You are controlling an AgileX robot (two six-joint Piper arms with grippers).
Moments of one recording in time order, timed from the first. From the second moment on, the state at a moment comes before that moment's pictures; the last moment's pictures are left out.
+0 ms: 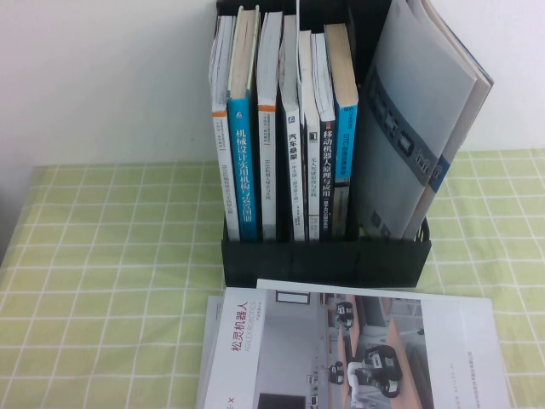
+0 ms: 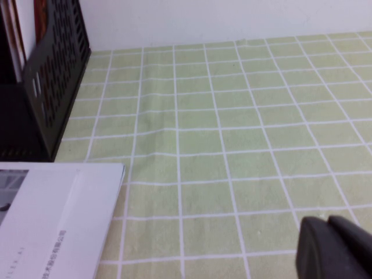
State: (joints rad) right arm -0.01 -0.01 0.03 -0.11 0.41 0.15; left arm 0.00 -0.01 0.02 -0.08 0.38 -0.01
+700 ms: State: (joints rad) right arm -0.01 -0.01 0.03 -0.11 0.10 0.19; left arm 0.00 -0.01 0.03 -0.12 0.23 -0.01
